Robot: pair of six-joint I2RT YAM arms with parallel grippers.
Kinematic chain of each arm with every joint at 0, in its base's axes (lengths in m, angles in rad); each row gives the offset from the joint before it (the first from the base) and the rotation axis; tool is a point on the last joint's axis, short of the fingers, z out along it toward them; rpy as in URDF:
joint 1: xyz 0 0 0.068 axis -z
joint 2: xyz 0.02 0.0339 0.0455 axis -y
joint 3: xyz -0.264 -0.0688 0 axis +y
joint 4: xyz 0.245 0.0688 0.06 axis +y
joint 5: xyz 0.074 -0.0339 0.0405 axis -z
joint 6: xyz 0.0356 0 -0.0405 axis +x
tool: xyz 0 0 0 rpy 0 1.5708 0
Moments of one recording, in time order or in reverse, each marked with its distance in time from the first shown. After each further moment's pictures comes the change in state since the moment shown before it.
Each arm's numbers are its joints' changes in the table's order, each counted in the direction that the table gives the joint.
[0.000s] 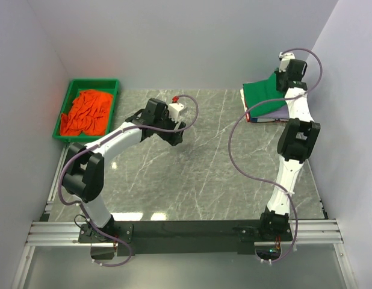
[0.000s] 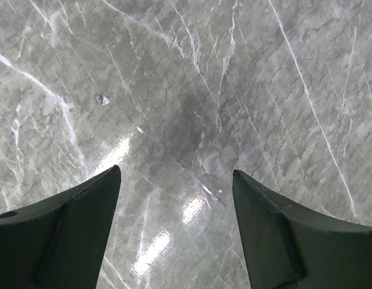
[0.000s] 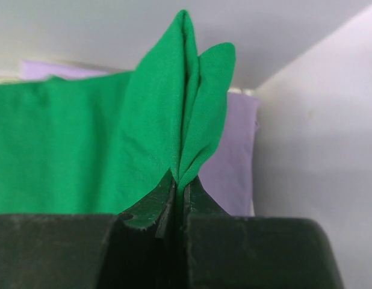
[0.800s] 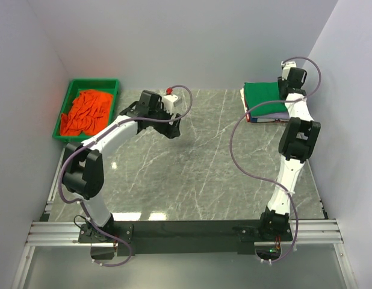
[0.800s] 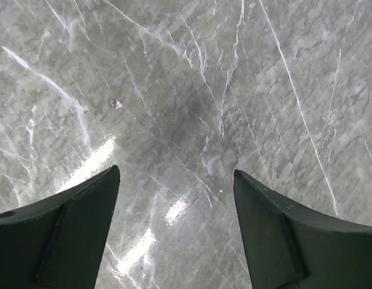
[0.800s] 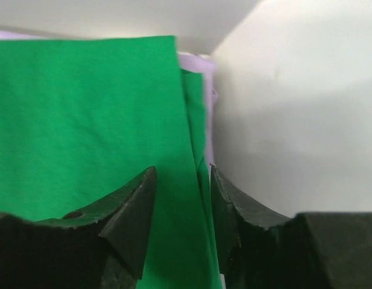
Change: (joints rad) left arm -0.068 -0.027 -0.099 0.082 0.079 -0.027; right arm 0.034 -0.039 0.103 -0.119 0.143 -0.076
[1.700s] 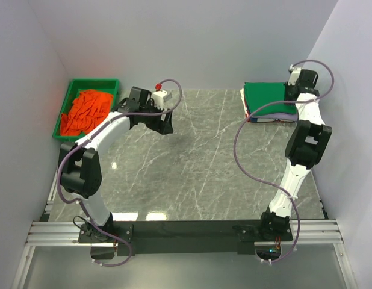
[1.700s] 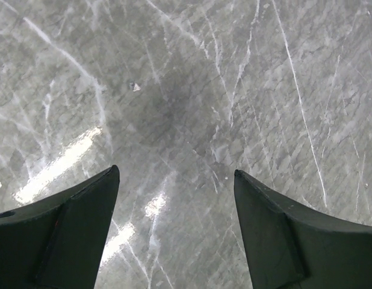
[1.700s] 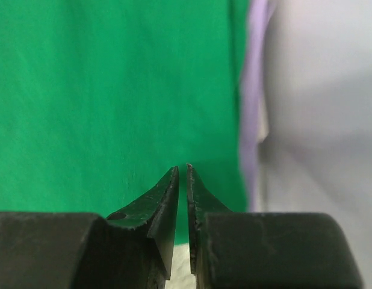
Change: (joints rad) left arm -0.095 0.004 -0.029 0.068 0.078 -0.026; right arm 0.064 0.174 0.117 0.248 -0.220 0.119
